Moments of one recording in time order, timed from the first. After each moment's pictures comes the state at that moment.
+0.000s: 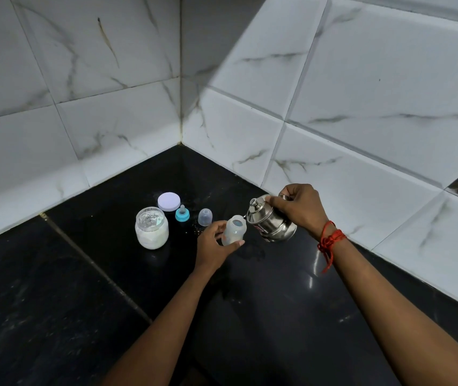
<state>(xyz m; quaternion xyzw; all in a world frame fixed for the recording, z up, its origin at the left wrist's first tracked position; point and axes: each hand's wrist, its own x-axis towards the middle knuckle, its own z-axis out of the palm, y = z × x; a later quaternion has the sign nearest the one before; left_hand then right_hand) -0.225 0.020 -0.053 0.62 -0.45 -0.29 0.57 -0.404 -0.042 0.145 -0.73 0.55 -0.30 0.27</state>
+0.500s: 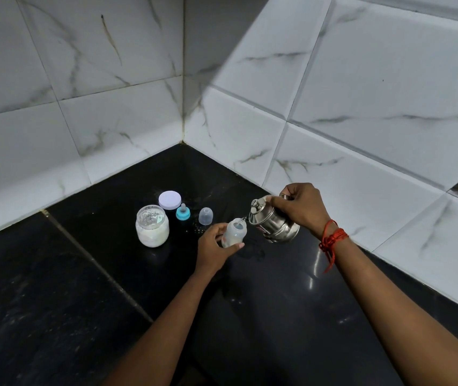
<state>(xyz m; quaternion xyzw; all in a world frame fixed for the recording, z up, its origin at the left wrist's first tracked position) -0.228 0.021 -0.063 0.63 -0.44 -0.30 0.56 -0.405 -0.044 0.148 -0.75 0.55 -0.27 0.25</state>
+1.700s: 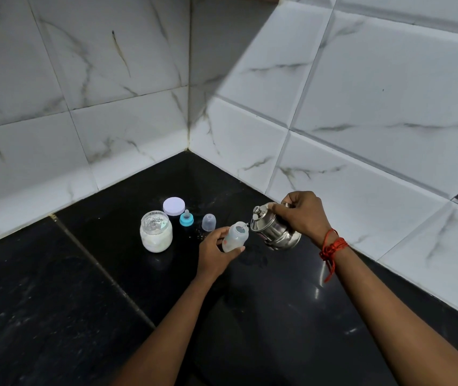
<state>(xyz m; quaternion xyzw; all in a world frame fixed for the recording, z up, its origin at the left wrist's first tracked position) -0.227 0.021 -0.060 0.63 -0.44 -0.28 0.57 -0.406 -0.041 0.147 -0.74 0.56 -0.28 0.26</state>
